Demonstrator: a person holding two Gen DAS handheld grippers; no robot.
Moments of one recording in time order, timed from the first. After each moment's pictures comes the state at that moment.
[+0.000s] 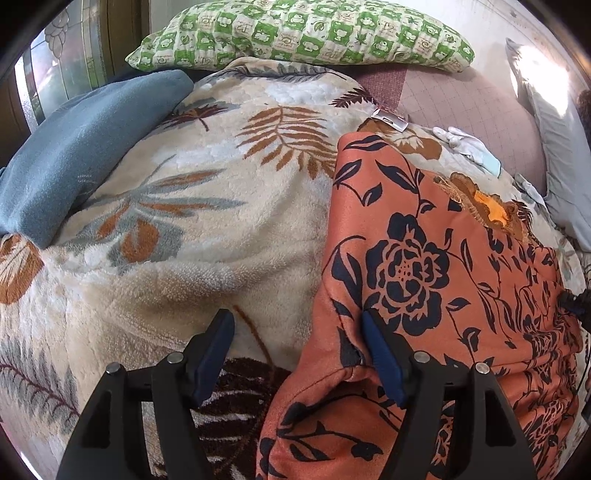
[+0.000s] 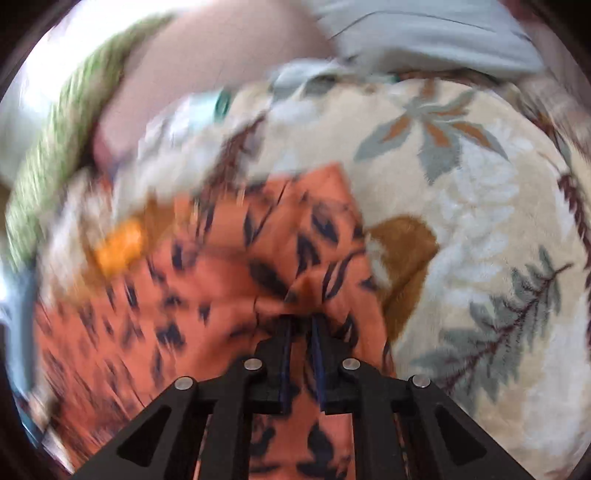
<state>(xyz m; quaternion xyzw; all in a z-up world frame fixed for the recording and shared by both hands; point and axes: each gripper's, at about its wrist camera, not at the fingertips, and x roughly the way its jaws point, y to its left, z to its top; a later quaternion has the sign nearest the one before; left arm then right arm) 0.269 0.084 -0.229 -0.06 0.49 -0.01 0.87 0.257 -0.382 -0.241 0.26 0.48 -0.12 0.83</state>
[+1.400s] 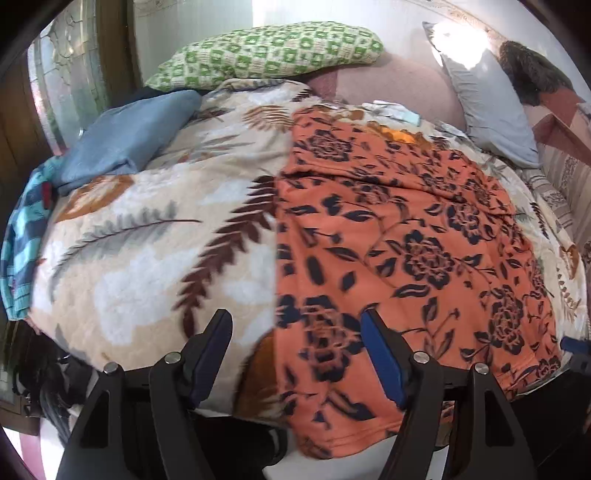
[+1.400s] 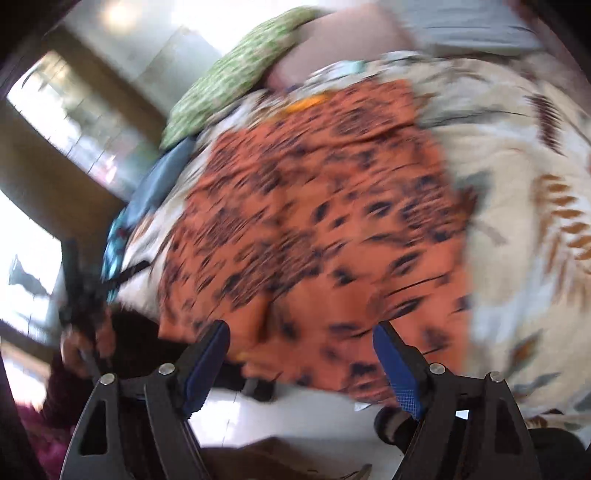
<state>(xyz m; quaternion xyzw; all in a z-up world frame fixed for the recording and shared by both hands) 0.033 0.105 -0.174 0.01 0.46 -0.06 0.88 -0.067 -0.263 -0.193 0.20 0.47 0.15 0.85</state>
